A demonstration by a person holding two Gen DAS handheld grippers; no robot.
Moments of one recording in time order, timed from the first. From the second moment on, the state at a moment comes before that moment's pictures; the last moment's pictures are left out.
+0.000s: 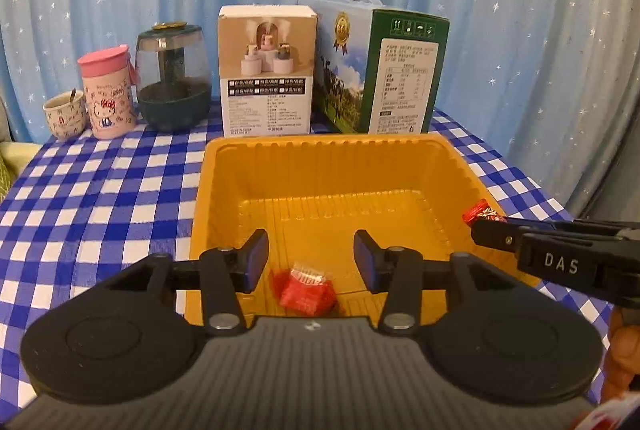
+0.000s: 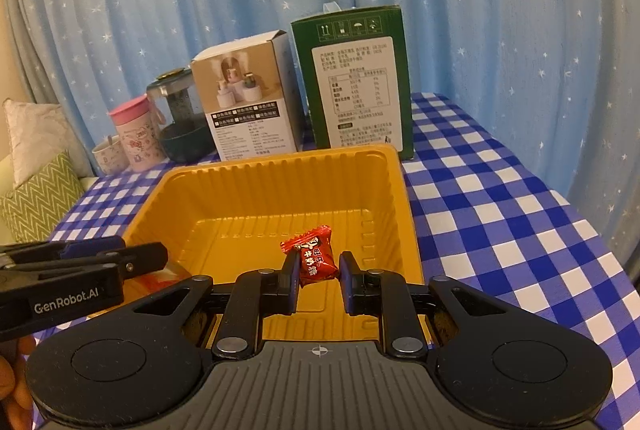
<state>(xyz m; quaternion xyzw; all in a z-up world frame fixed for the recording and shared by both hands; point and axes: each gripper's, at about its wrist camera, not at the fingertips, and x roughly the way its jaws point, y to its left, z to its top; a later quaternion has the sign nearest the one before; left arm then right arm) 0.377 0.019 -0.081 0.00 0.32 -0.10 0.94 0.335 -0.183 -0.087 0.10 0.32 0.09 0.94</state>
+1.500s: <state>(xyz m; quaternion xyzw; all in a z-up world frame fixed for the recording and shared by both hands) 0.290 0.026 -0.055 -0.01 0.30 -0.09 0.95 0.280 -0.209 -0.059 0.14 0.29 0.06 0.95</state>
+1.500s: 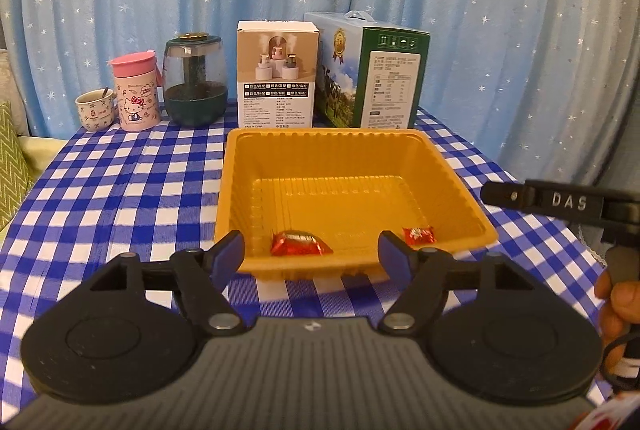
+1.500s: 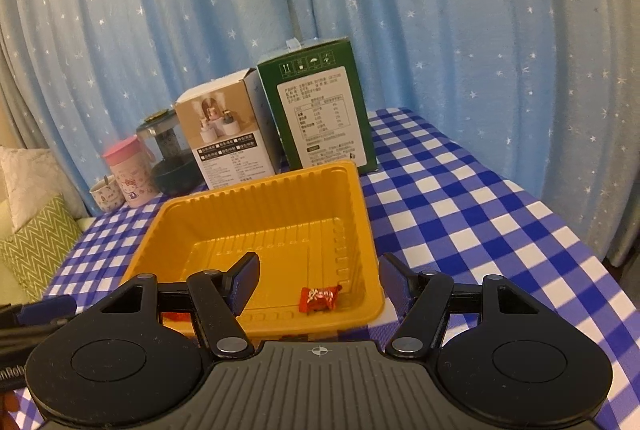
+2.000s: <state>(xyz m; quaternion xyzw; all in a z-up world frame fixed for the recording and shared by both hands) 0.191 0.035 -0.062 -0.03 0.31 -0.08 0.95 0.164 -0.227 -0.057 0.15 0.28 0.05 0.95</state>
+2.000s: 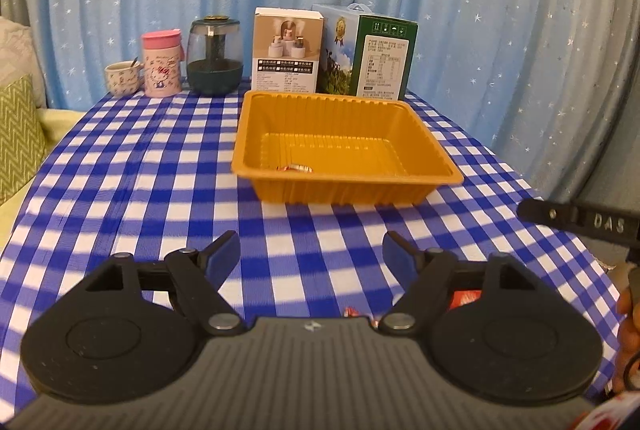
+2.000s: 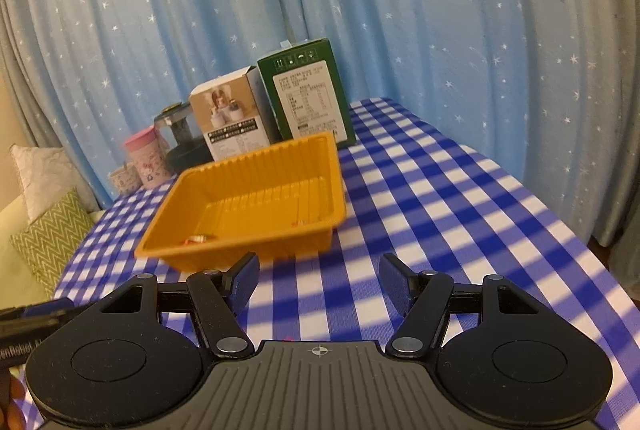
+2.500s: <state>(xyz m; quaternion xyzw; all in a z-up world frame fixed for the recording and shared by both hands) 0.111 0.036 -0.095 -0.04 0.33 -0.07 0.94 0.086 -0.223 -0.095 0.10 0.32 0.07 0.94</state>
